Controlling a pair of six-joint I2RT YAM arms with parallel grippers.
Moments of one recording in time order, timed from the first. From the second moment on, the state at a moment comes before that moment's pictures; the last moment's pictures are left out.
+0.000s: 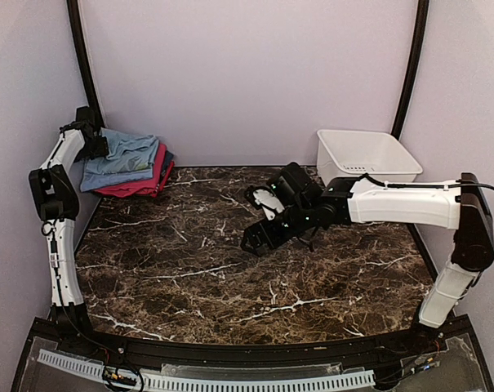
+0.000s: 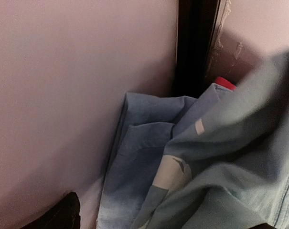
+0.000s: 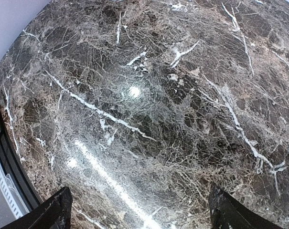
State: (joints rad) left arm 0.22 2.46 2.52 -0.82 -0.31 -0.13; right arm 0.96 1.70 1.31 -0.49 -0.08 0.24
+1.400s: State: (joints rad) left arm 0.32 1.96 2.06 -0.77 0.16 -0.55; right arm 0.96 1.70 1.31 -0.47 -0.14 0.24
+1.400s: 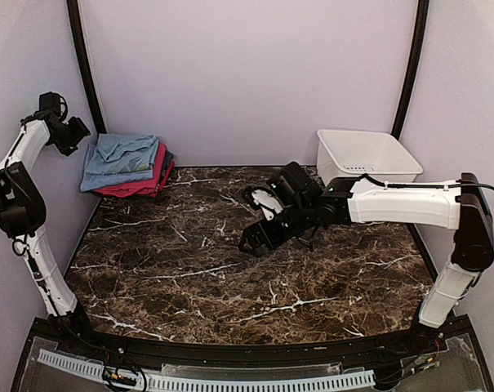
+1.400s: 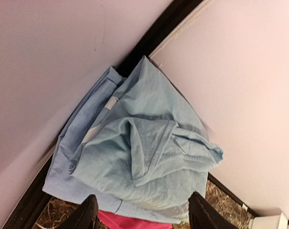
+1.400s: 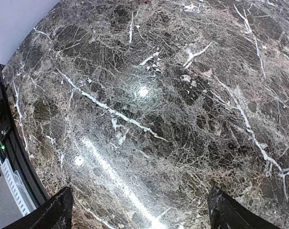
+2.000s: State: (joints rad) left arm 0.28 1.92 1.75 -0.53 0.29 -0.65; right arm 0.96 1.70 1.30 -0.45 -0.15 0.25
